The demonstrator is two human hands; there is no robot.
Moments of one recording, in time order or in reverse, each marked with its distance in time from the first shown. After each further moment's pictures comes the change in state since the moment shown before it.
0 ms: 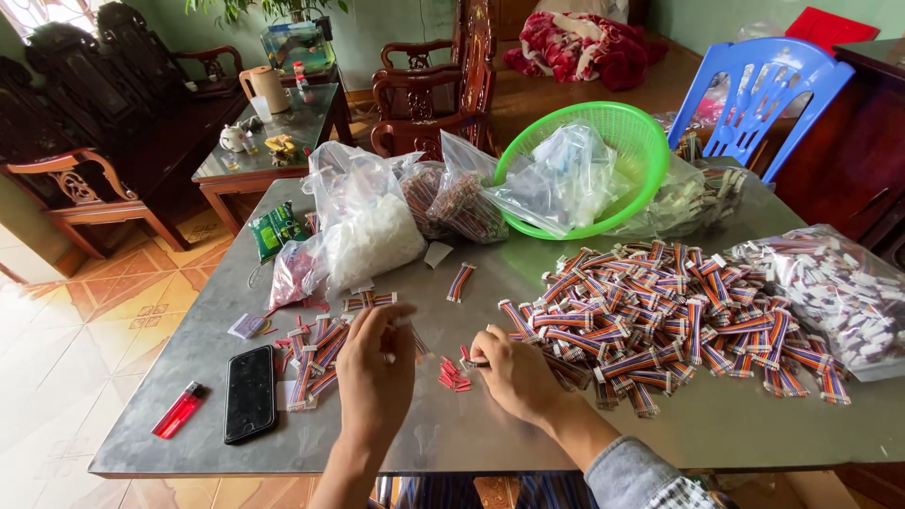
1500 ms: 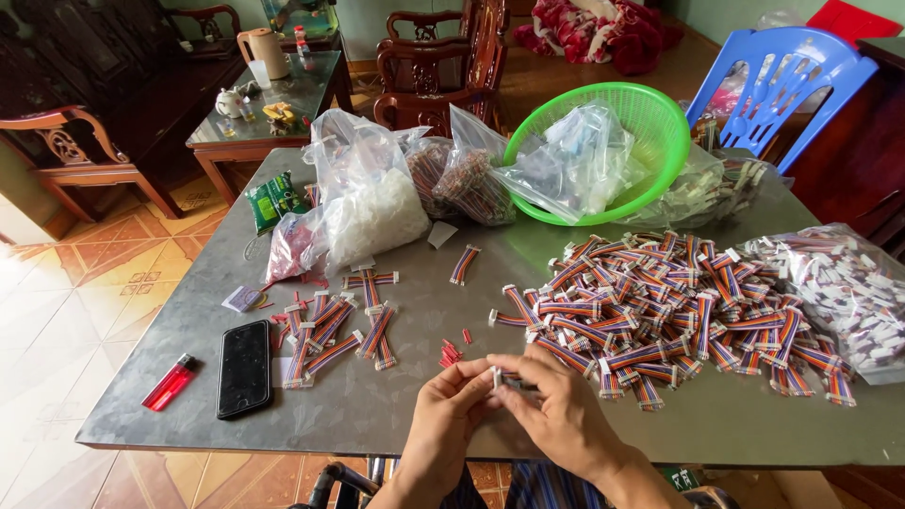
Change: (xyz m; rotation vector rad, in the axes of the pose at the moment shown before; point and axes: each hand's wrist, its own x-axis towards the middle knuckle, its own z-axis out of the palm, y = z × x) left_hand -0.085 -0.017 0.070 -1.236 -0.270 -0.975; right_hand -0.061 -0.060 -0.071 0.252 0.129 0.013
